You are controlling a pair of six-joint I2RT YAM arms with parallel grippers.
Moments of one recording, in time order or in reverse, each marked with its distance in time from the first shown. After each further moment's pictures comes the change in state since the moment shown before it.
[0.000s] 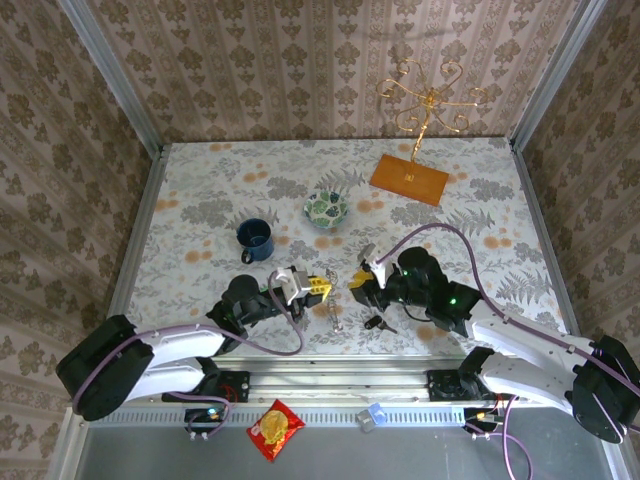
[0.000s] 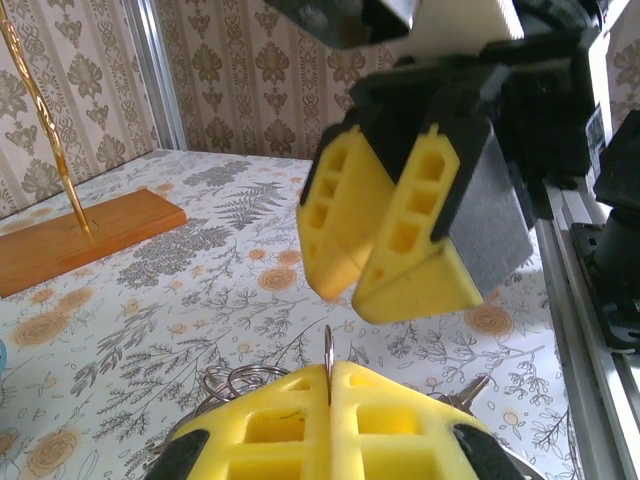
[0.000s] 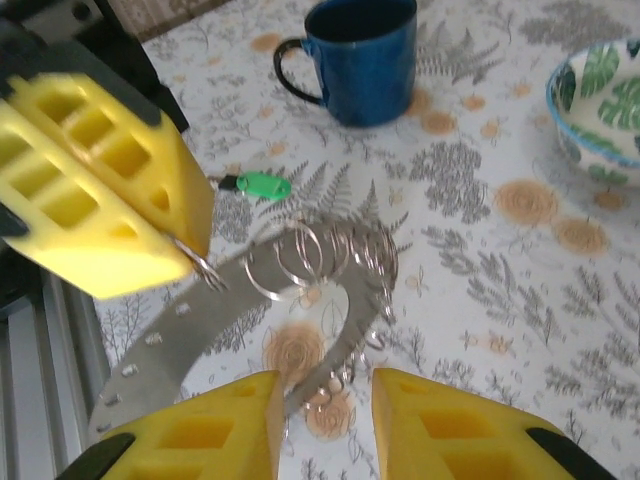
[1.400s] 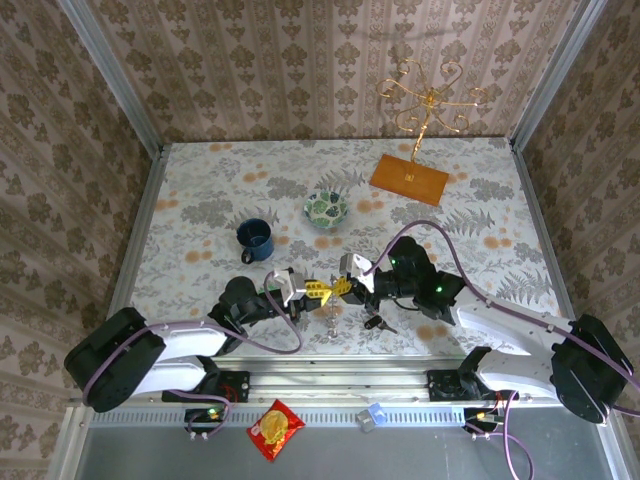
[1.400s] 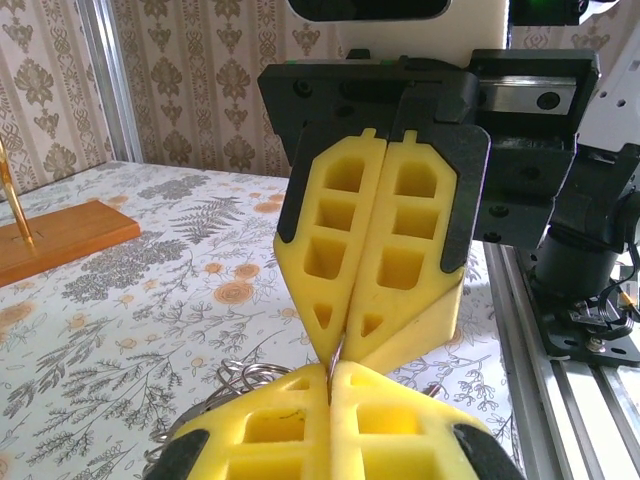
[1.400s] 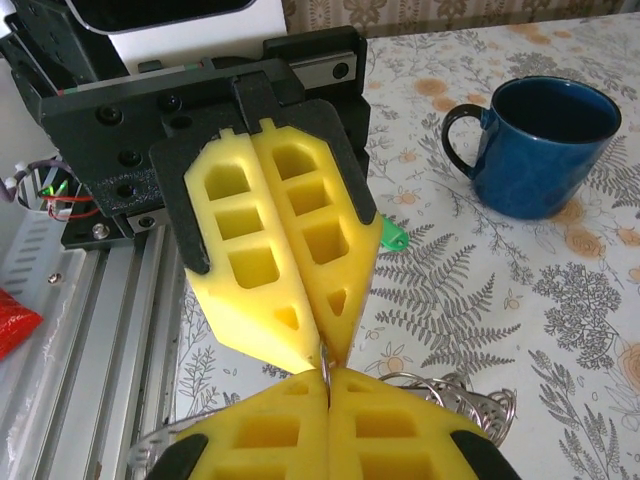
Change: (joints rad) left arm 0.029 0.073 -0.033 0.152 0.122 -0.070; right arm -0.003 0.149 0.087 0.079 -0.314 -0.338
